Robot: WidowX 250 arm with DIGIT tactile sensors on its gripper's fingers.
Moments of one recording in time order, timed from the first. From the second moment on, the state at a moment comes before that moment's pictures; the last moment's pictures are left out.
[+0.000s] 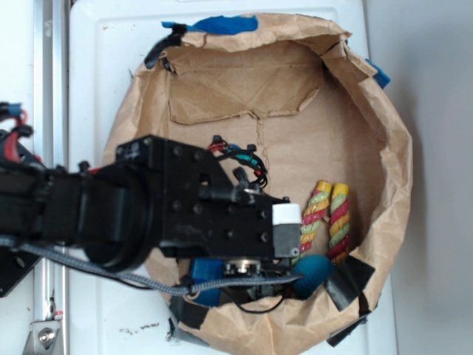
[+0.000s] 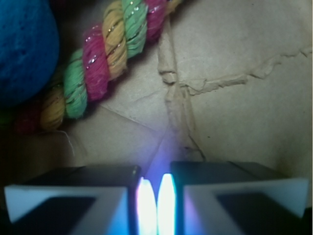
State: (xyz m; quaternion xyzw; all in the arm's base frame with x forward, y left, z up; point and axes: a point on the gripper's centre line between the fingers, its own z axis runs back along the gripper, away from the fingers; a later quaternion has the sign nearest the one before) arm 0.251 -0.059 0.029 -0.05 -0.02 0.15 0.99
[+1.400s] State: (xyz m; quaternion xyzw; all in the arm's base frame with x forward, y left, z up) arm 0.220 -0.057 0.062 -0.10 -0.08 0.31 0.94
